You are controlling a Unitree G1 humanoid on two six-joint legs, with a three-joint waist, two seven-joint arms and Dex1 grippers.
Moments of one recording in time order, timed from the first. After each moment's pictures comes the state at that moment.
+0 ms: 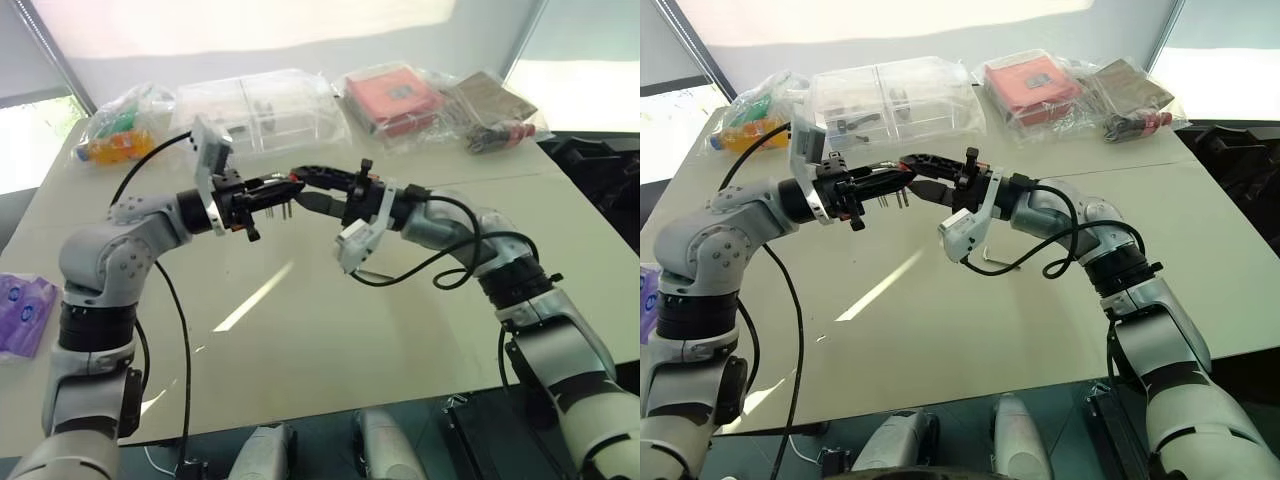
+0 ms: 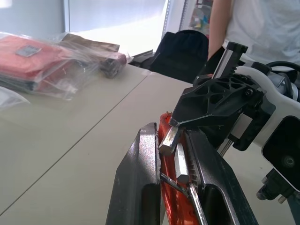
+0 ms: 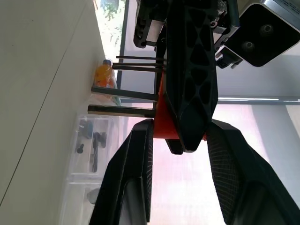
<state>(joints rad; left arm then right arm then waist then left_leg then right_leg) -0.69 0.58 0.09 -0.15 -0.76 0.79 -0.80 -0.94 -0.53 0.38 0.37 -0.68 -0.87 0.17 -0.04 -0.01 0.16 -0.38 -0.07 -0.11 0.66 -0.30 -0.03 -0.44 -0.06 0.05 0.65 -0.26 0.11</state>
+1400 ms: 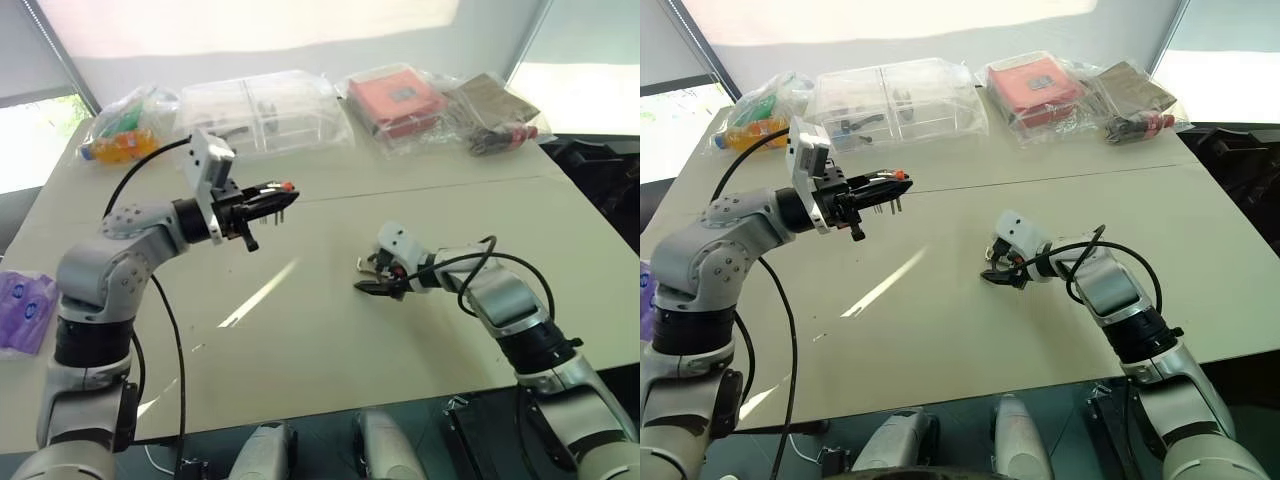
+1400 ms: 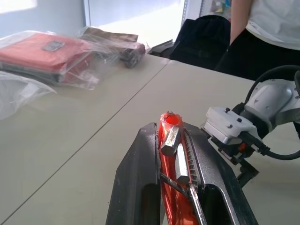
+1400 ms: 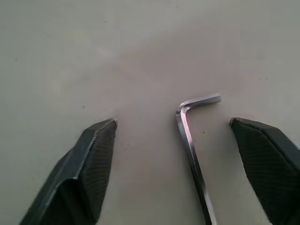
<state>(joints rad) -0.62 0.59 0.09 -0.24 -0.69 0.76 -0.78 -0.59 -0.59 0.32 -0.01 0.08 0.73 0.87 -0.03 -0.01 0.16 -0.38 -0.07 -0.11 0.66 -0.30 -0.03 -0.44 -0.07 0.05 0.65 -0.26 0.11</state>
